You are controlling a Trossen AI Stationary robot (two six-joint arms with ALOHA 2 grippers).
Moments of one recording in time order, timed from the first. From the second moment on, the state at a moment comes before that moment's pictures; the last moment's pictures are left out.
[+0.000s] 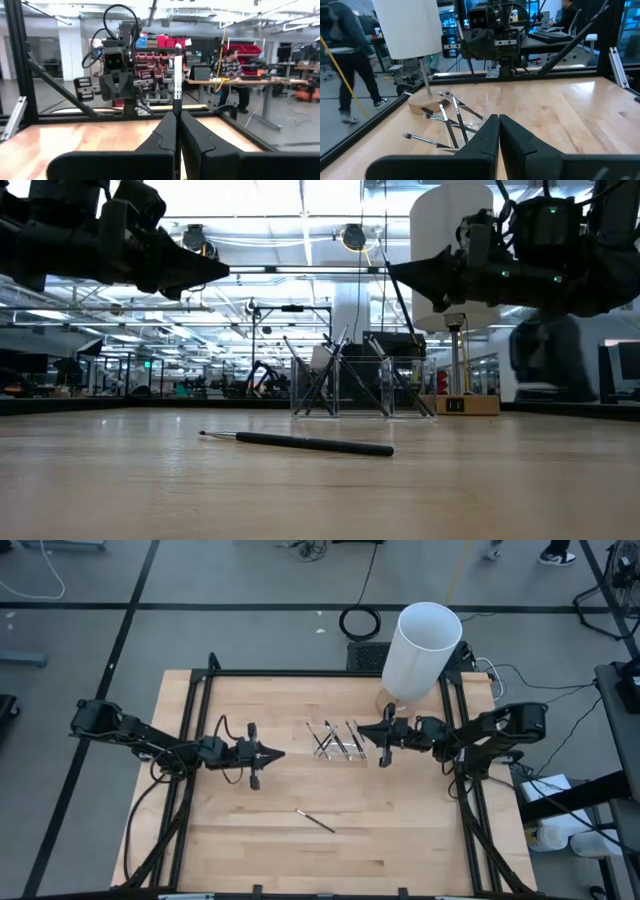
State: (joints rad) left arm -0.14 1.17 0.17 0.98 -0.24 0.09; right arm -0.22 1.54 0.22 1.52 -0.10 0.03
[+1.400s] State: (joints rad) left arm -0.14 1.17 0.17 1.00 -0.24 0.09; right arm -0.17 1.74 0.21 1.43 0.11 0.02
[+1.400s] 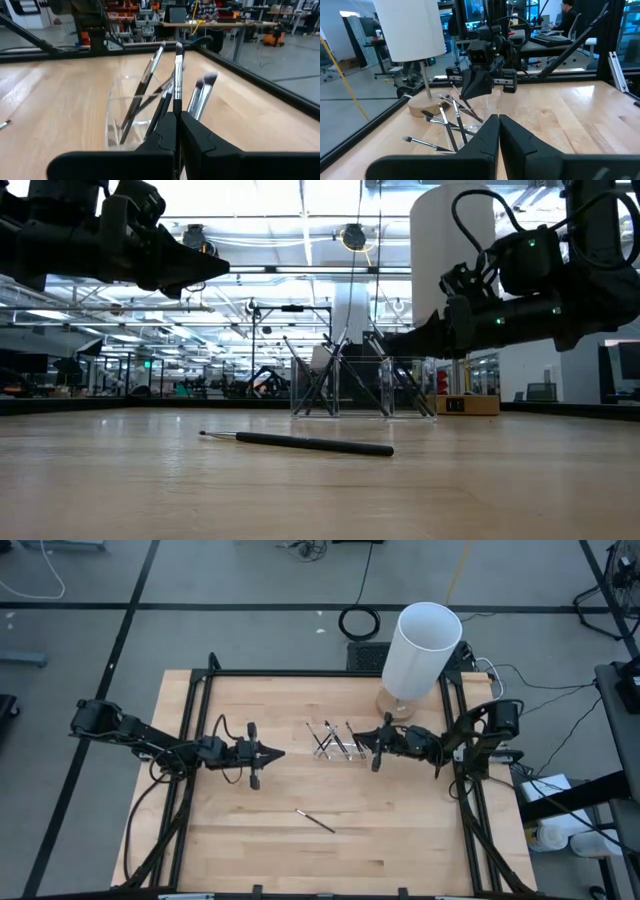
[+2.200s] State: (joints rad) left arm -0.33 0.53 0.17 0.39 -0.52 0.18; right arm -0.17 1.69 0.06 1.54 0.07 0.08
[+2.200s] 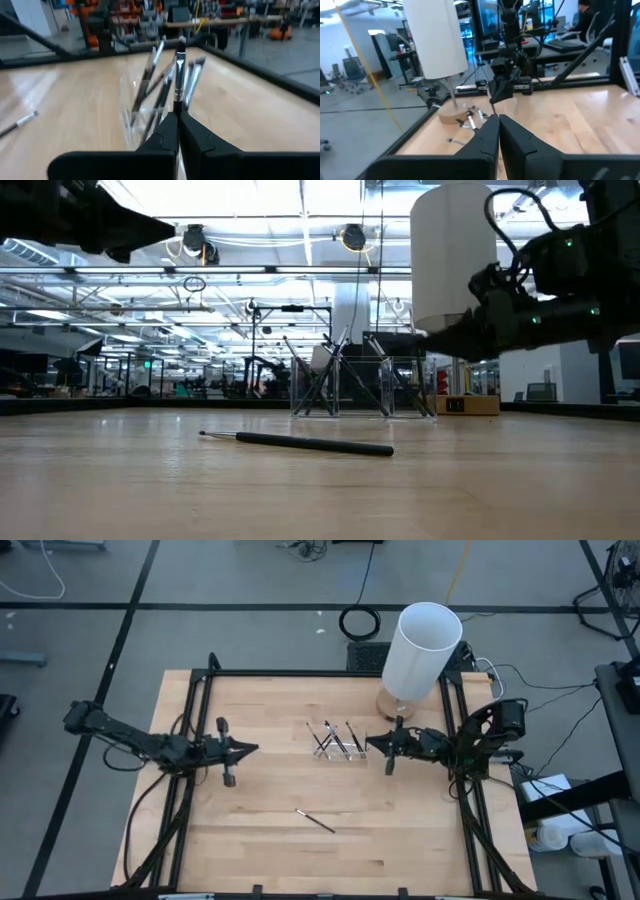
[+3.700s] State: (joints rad) left arm -0.50 0.28 0.17 0.16 -0.56 0.18; right arm -0.16 1.25 0.06 1.42 -0.08 0.20
